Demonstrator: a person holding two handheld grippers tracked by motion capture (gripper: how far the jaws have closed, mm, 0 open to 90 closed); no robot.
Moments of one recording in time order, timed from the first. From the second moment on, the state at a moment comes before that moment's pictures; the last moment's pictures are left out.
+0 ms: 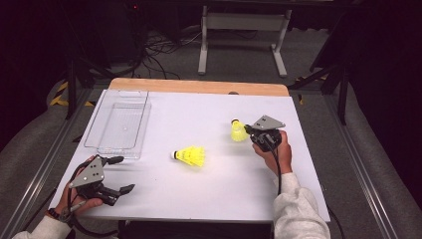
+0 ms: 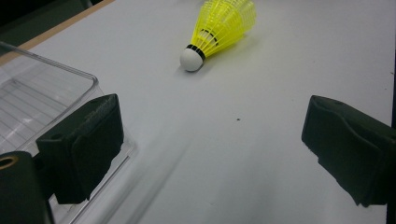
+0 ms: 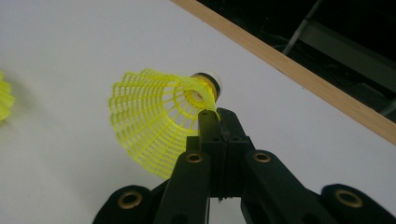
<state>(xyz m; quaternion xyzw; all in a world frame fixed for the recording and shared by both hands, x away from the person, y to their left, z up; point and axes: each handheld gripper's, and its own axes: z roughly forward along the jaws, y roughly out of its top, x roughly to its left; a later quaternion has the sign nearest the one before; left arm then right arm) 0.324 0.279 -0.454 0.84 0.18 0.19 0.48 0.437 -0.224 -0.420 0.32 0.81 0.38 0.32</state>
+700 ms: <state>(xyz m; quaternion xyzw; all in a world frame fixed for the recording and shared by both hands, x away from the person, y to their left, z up) 0.323 0.278 -0.454 0.84 0.18 0.18 0.48 0.374 -0.187 -0.434 0.19 0.87 0.37 0.25</state>
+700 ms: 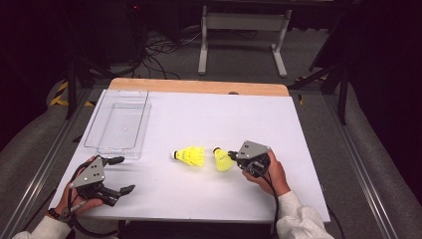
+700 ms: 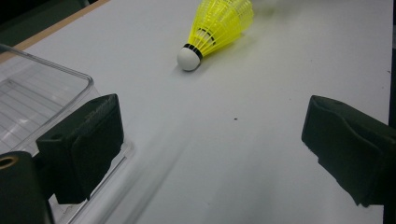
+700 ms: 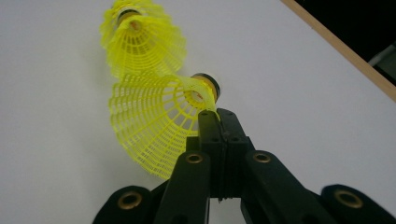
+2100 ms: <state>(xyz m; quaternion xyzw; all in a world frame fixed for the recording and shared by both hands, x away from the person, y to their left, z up) 0.323 0.277 -0.454 0.84 0.17 0.19 0.48 0.325 -0.184 -0.441 0.21 0.88 0.37 0.22</state>
